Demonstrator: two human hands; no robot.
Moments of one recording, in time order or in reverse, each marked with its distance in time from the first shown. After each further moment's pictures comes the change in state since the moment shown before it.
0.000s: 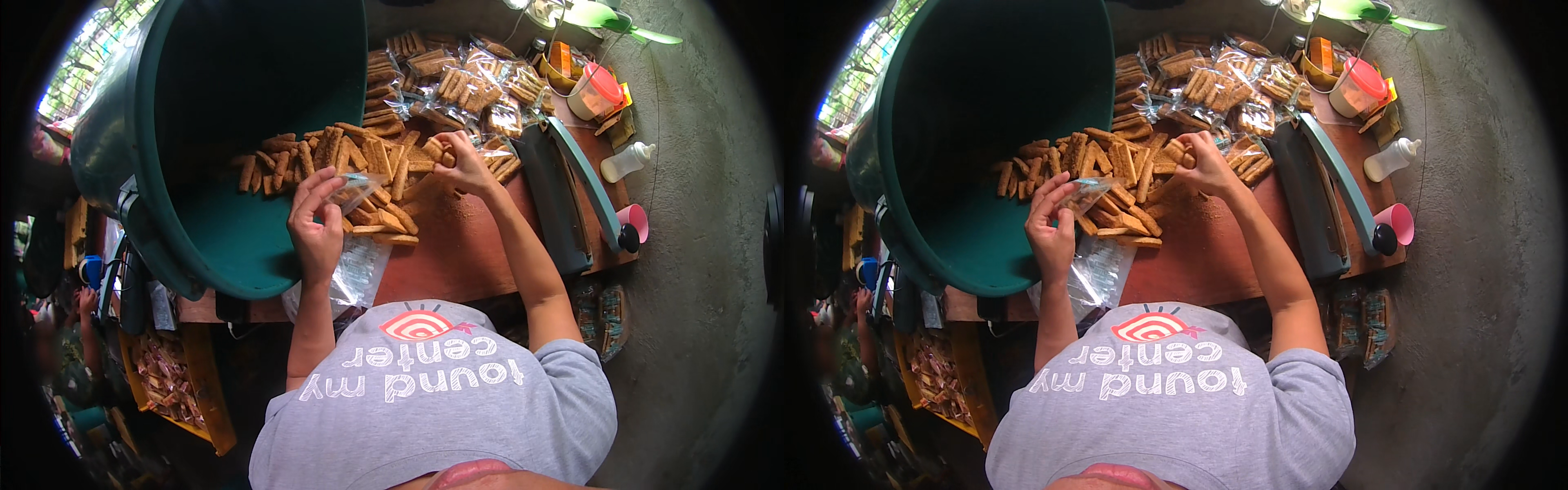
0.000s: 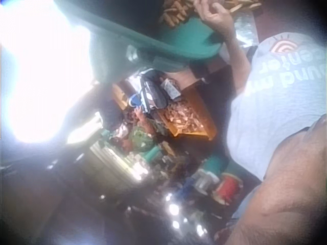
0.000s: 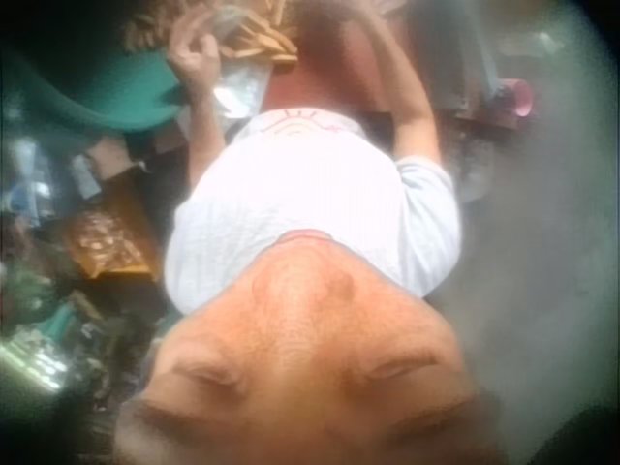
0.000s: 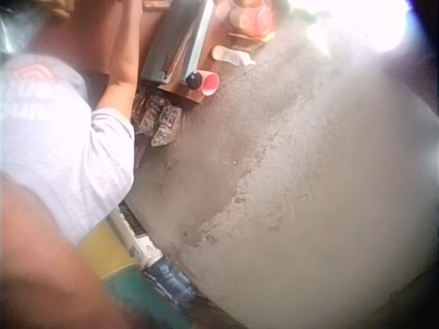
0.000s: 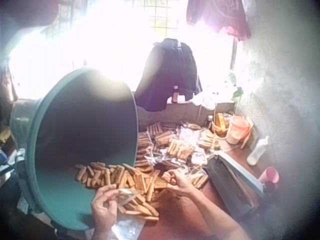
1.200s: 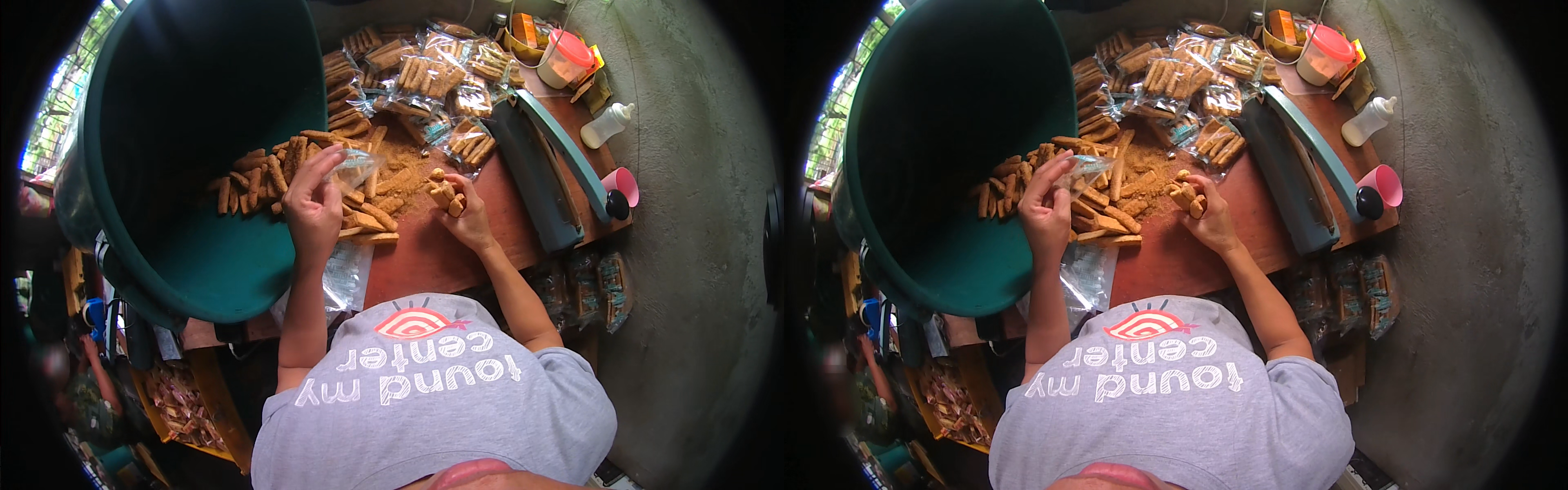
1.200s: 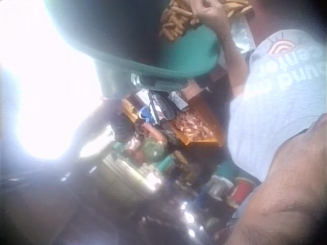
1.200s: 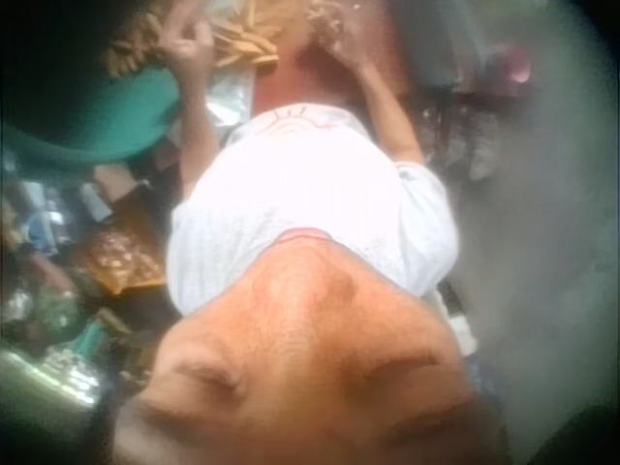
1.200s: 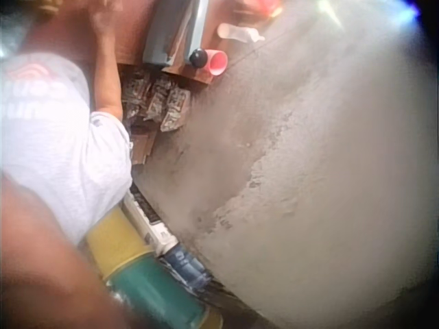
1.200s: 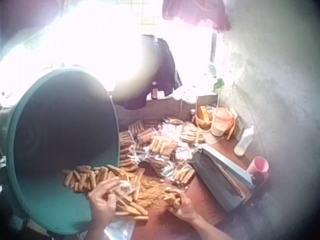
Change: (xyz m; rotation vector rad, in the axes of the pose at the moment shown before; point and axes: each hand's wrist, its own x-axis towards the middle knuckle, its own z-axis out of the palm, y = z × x) left_hand 0.026 0.013 0.034 -0.083 -0.214 0.039; right_hand -0.113 -0.003 0.023 0.153 0.381 0.029
